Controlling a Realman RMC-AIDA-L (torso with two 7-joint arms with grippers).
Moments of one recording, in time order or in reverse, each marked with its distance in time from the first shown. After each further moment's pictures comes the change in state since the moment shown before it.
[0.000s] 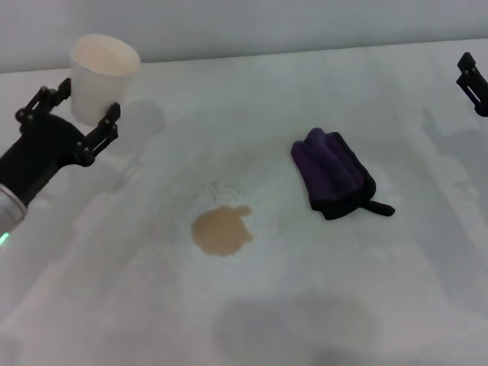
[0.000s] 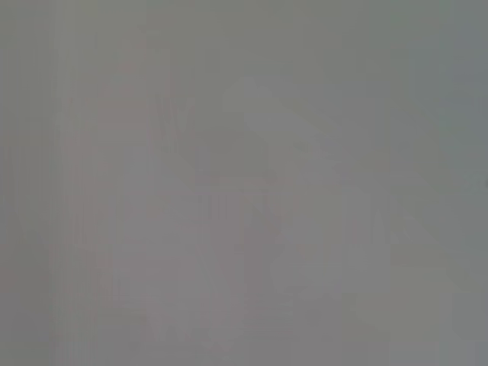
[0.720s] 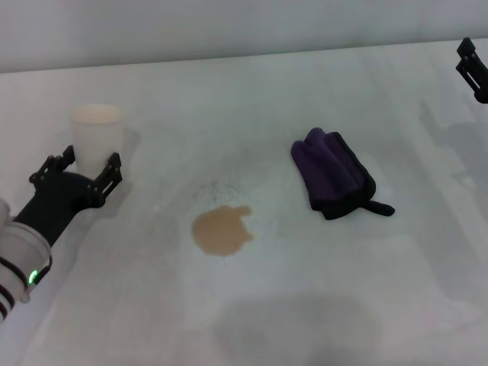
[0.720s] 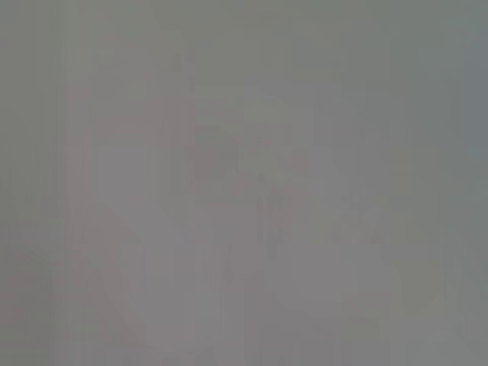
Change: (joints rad) left arm 0.093 -0.014 0.000 0.218 -0.178 -0.296 0.005; right arm 0.013 0.000 0.001 -0.033 -0.001 -0.010 0.003
